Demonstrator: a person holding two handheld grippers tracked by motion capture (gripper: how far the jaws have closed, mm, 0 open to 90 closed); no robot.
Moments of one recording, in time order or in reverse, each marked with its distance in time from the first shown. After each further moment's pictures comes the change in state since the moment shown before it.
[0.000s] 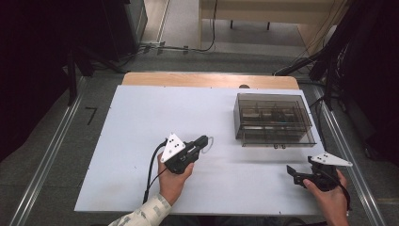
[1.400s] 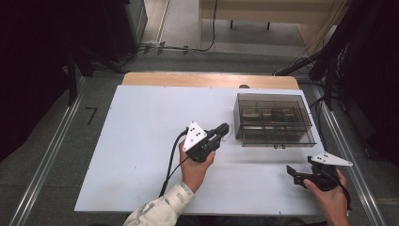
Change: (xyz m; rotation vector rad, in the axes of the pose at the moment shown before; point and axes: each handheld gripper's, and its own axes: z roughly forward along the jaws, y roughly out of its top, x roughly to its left) left arm -0.024 0.024 0.052 -0.095 -0.045 0.000; right arm -0.001 0.000 0.000 -0.002 0.012 0.001
